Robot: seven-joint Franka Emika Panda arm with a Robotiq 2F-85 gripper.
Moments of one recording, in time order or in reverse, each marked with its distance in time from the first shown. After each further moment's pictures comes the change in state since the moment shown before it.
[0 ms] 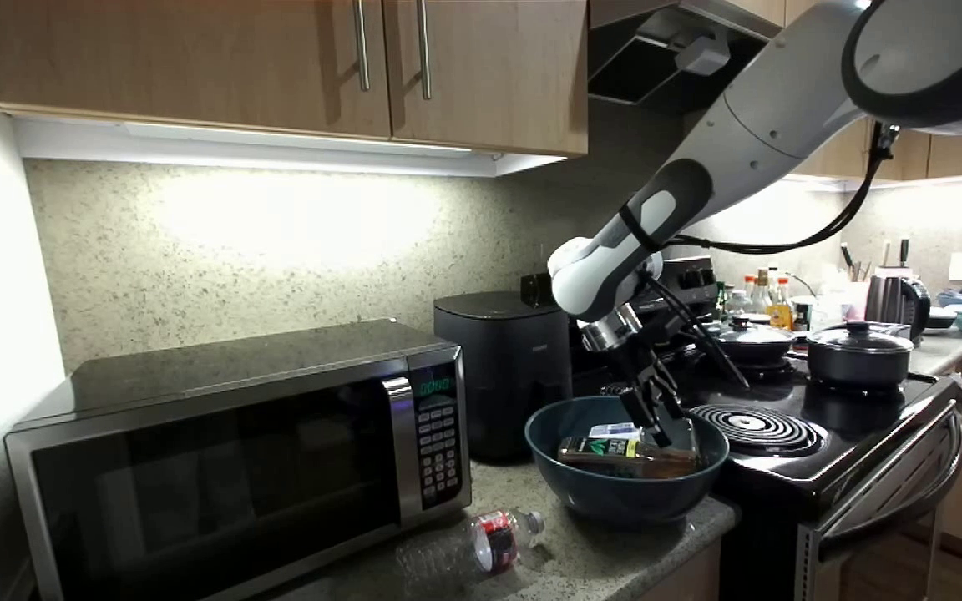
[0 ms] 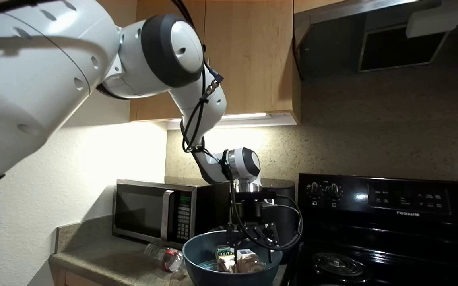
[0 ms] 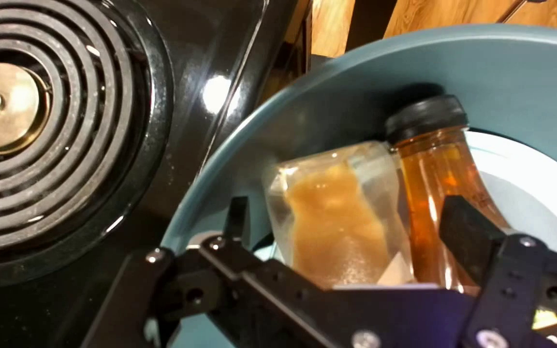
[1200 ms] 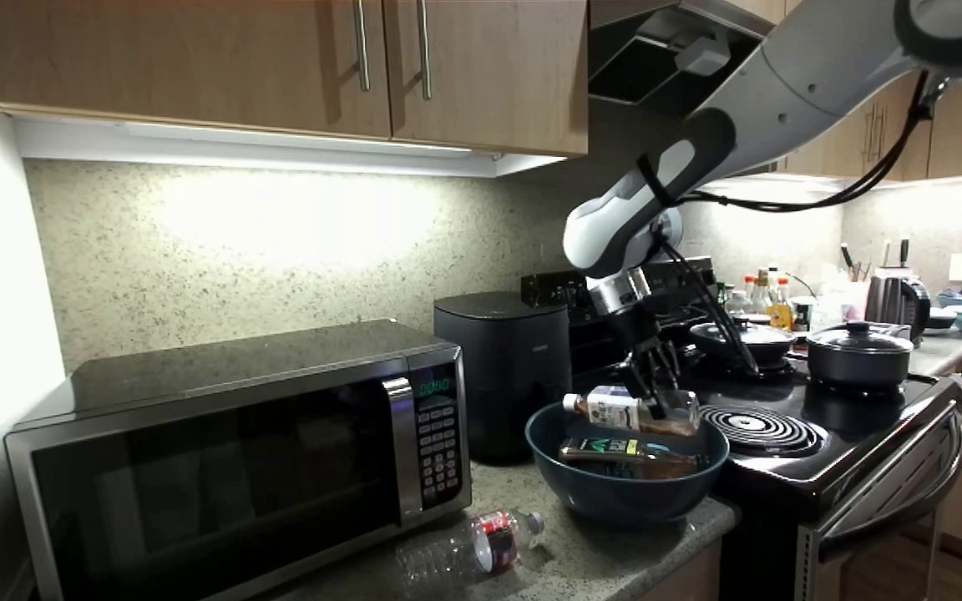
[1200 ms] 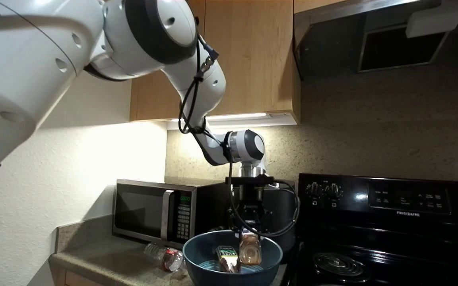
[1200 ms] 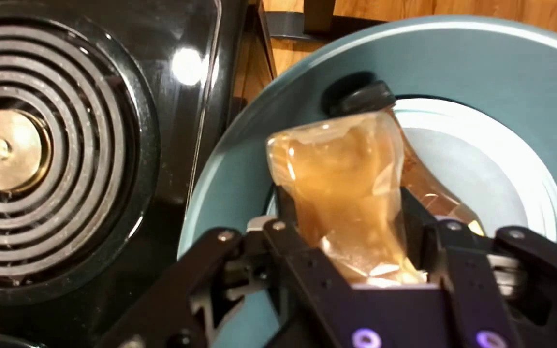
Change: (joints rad) arm -0.029 -0.137 -0.001 -0.064 0.119 0.036 0.117
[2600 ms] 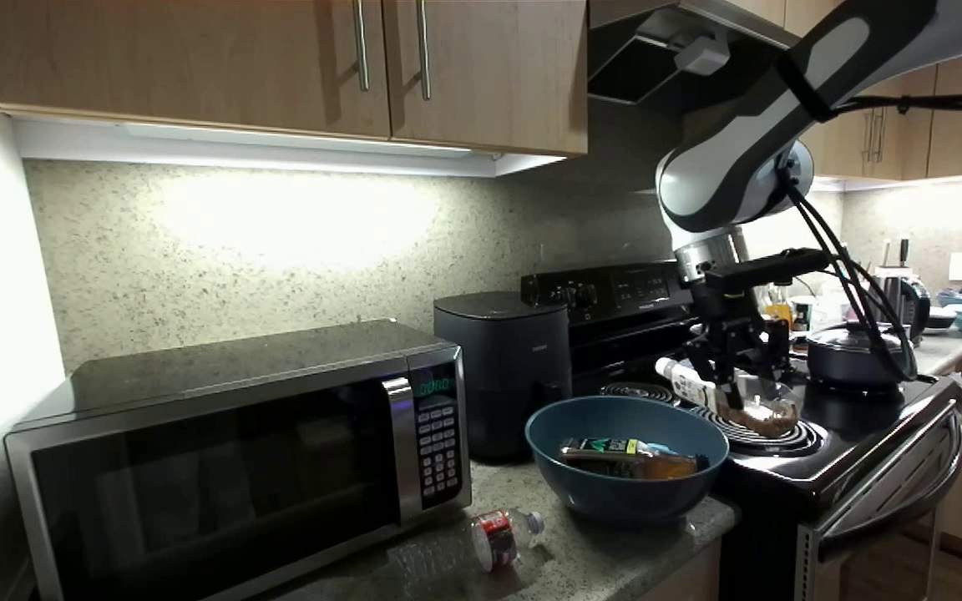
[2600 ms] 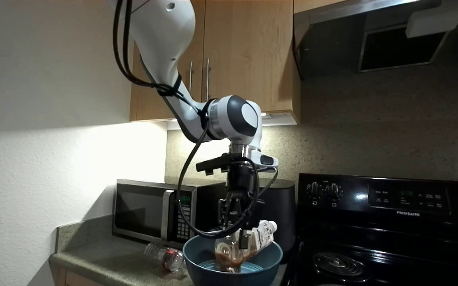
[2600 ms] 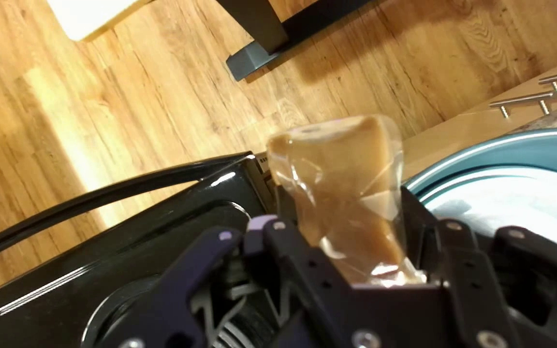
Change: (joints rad) arm 0.000 -0.456 -0.086 -0.494 0.033 0.114 0.538
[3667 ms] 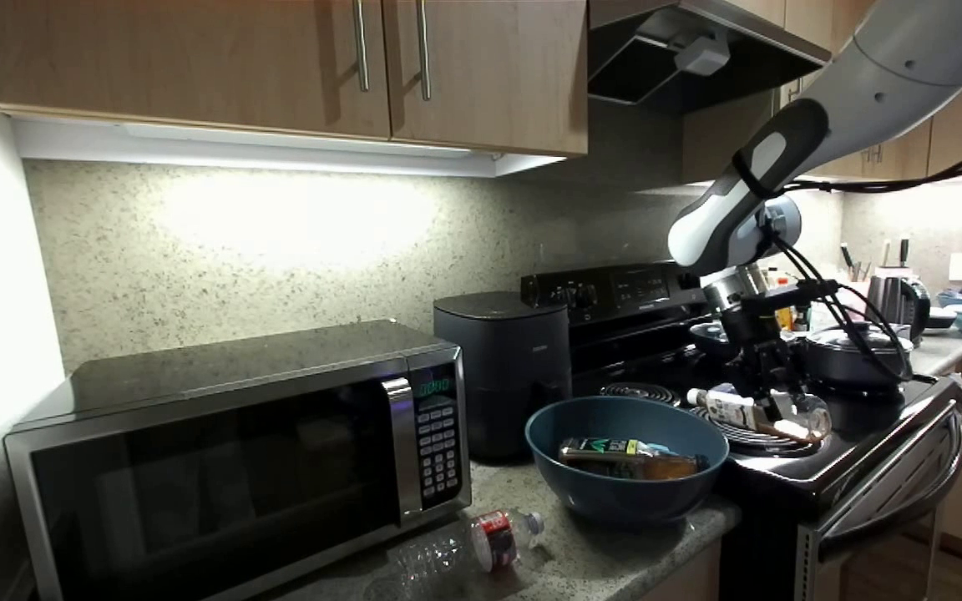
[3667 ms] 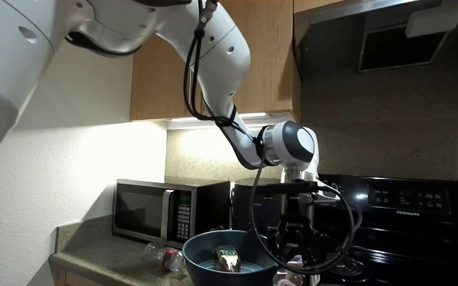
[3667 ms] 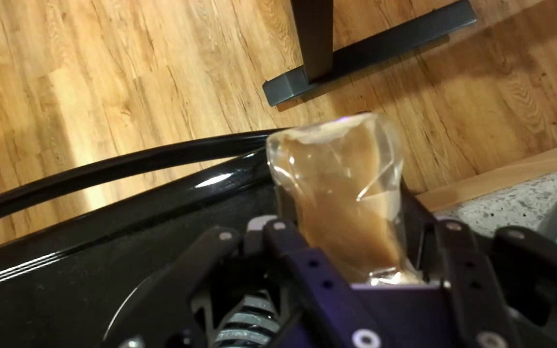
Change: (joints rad) arm -0.103 0.339 -0.118 0.280 -0.001 -0.082 -0.363
